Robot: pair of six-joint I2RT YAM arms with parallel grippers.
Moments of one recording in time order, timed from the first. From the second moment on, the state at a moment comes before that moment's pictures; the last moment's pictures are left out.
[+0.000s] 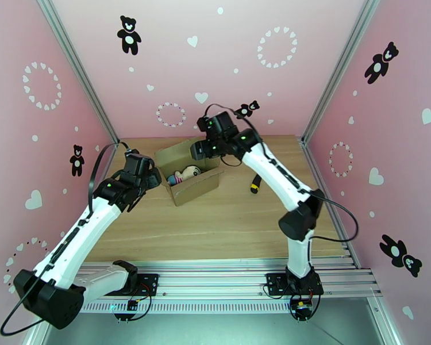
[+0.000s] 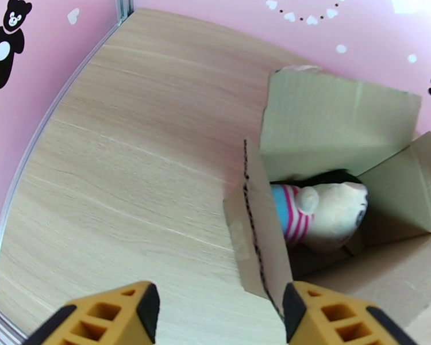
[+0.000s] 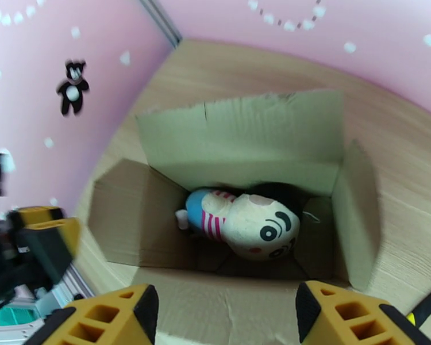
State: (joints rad) left arm -0.35 1.14 1.17 -0.85 -0.32 -0.58; right arm 0.70 2.01 2.21 -0.89 -0.17 0.41
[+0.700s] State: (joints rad) left arm -0.35 1.05 1.15 -0.91 -0.25 -0.64; right arm 0.76 2.32 2.31 -0.93 -0.06 0.38
